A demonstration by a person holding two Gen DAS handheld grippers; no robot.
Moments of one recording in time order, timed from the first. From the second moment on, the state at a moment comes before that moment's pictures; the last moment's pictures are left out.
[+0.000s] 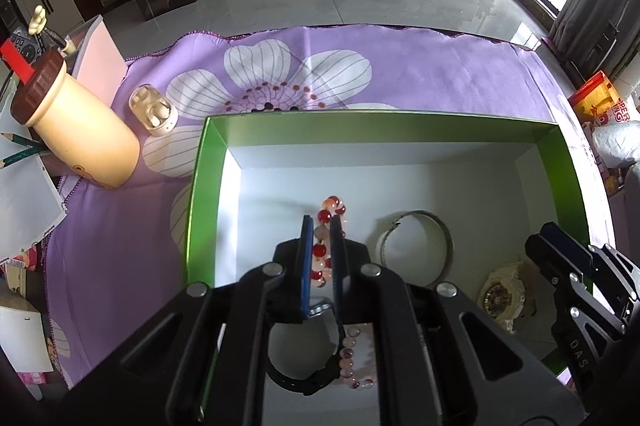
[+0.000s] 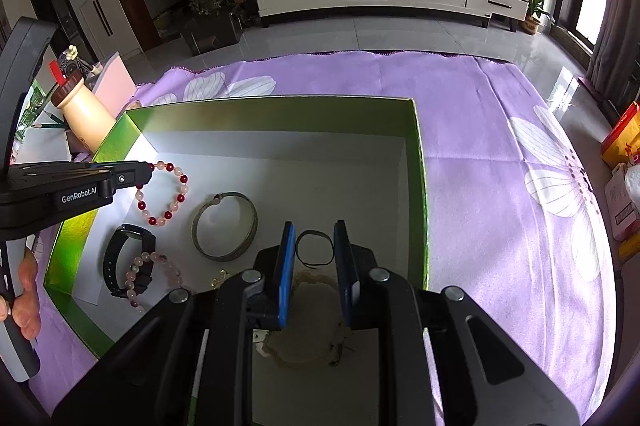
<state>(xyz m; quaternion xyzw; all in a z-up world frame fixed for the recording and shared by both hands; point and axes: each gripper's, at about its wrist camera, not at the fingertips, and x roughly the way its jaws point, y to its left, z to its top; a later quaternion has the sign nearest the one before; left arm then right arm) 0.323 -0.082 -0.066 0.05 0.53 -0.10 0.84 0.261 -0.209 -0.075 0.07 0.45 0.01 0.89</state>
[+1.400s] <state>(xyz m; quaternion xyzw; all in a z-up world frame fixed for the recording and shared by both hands) 0.230 -0.081 -0.014 0.09 0.48 -0.13 0.86 0.166 -0.217 -0.030 0.09 0.41 0.01 0.91</state>
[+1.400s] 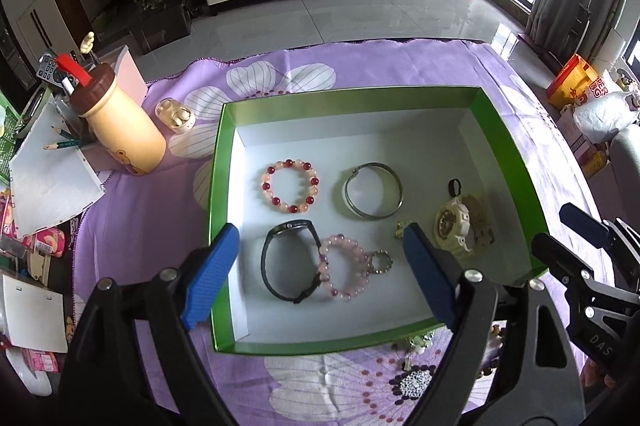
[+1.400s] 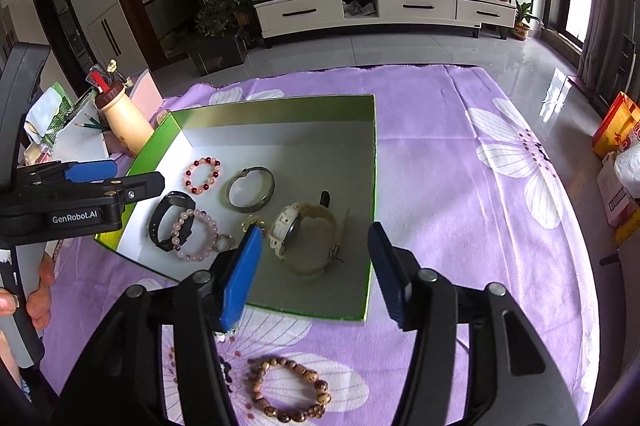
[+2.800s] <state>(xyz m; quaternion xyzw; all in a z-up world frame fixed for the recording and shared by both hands) 0.107 -0.039 -0.001 0.03 0.47 -0.17 0.87 0.057 -0.186 -0.005 0.05 0.41 0.03 0.91</state>
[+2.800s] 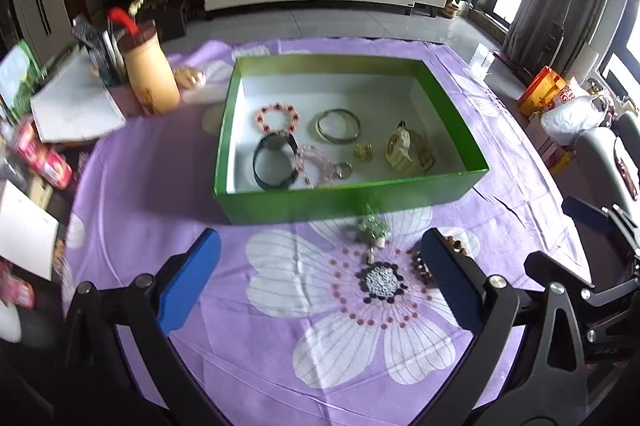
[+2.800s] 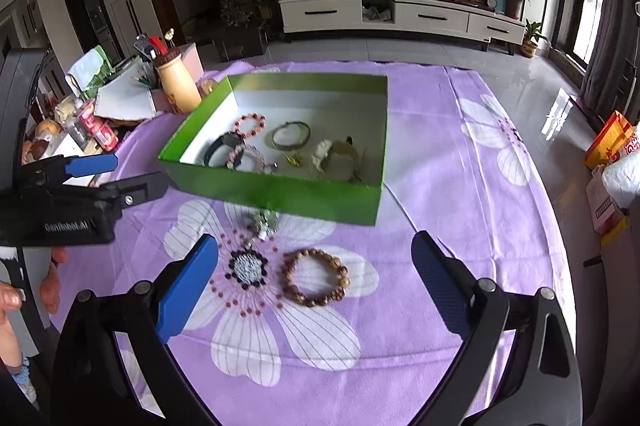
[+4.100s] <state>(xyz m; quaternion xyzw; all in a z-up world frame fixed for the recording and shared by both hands) 0.132 -0.081 -0.103 0.02 0.52 -0.19 0.83 0.080 -0.152 -0.123 -0.04 0.45 0.11 0.88</state>
